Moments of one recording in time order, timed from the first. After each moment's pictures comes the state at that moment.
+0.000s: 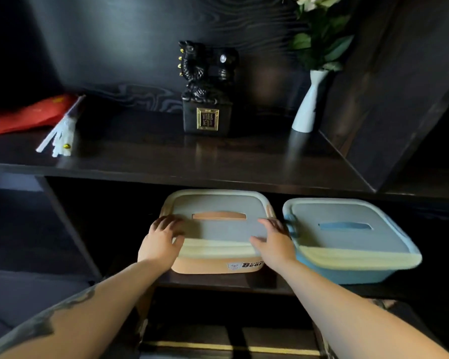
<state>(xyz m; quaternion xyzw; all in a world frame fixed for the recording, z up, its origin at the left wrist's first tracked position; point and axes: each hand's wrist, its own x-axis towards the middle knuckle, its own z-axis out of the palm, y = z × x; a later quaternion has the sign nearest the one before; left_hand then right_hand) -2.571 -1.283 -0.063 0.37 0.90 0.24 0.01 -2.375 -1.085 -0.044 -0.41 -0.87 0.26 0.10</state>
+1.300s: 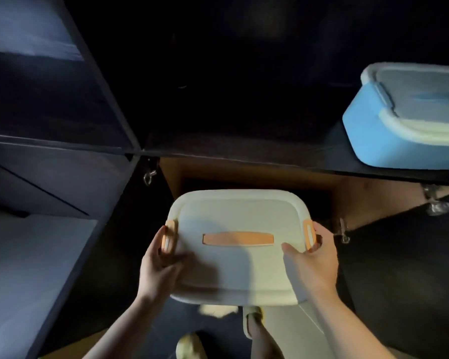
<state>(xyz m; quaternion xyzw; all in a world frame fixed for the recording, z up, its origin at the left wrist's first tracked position) -2.436 -1.510 -0.219 0.04 0.76 0.58 0.28 -2.260 -1.299 -0.184 -0.57 -0.62 0.50 0.21</state>
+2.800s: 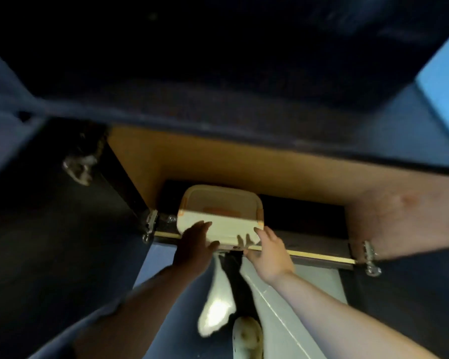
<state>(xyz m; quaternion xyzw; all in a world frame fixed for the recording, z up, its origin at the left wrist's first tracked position) -2.499 -1.338 -0.453 0.29 0.86 0.30 0.29 -2.366 -1.203 -0.431 -0.41 -0.85 0.31 -0.10</state>
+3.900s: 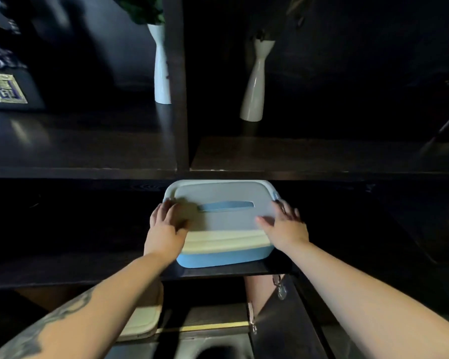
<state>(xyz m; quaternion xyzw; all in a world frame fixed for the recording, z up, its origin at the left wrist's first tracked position) -2.343 -1.050 -0.070 0.37 0.86 0.35 0.09 -2.140 -0.857 -0.039 -0.50 -0.85 0.15 -0.01</state>
